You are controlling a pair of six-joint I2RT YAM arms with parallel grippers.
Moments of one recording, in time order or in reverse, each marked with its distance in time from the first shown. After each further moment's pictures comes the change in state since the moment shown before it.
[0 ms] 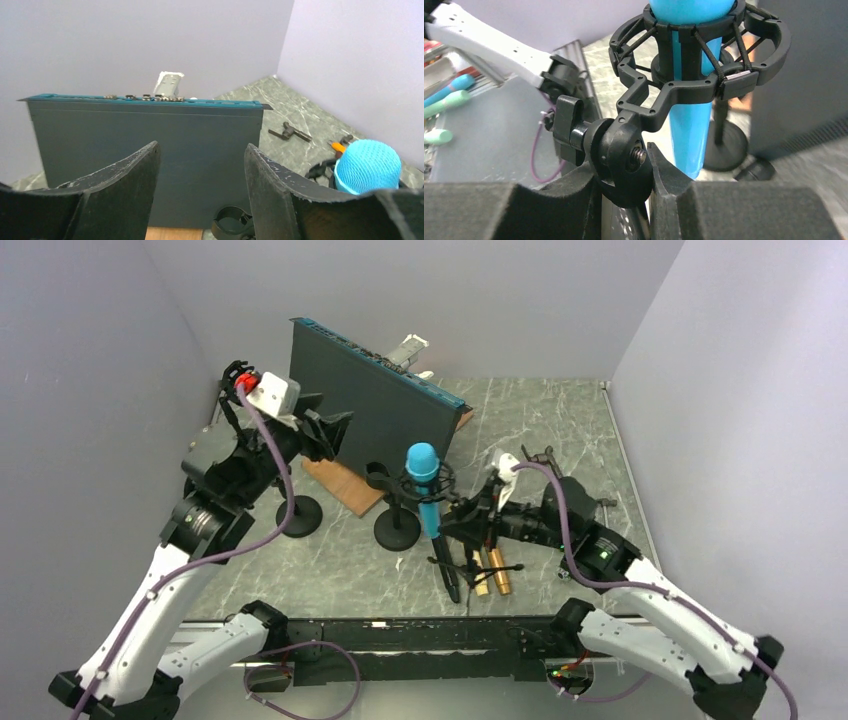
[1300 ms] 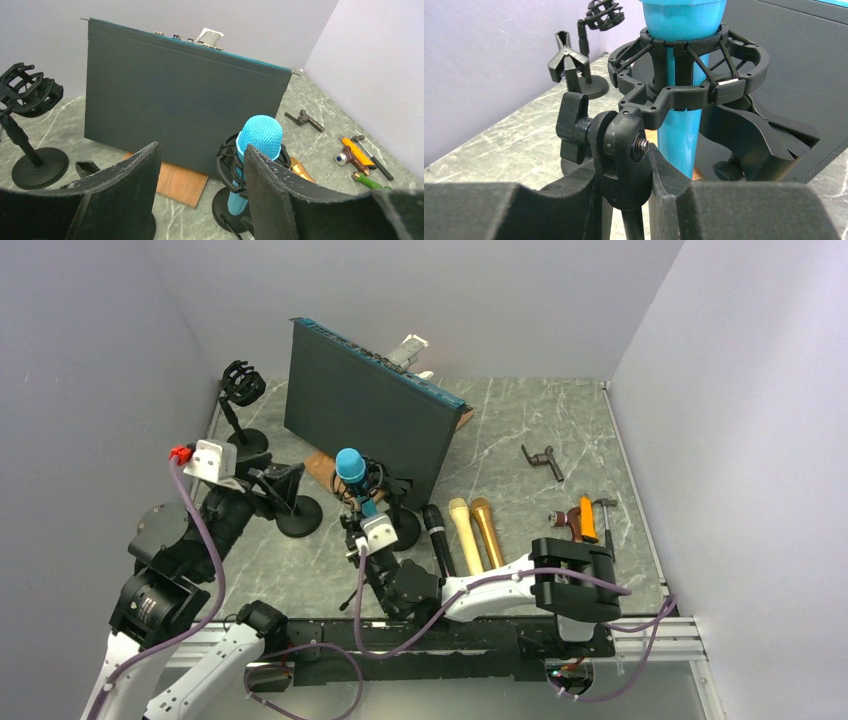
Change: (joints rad) left arm 0.001 -0.390 -0.138 -0.292 -0.221 -0.113; right arm 0.739 1.033 0.095 1.397 1.406 -0.478
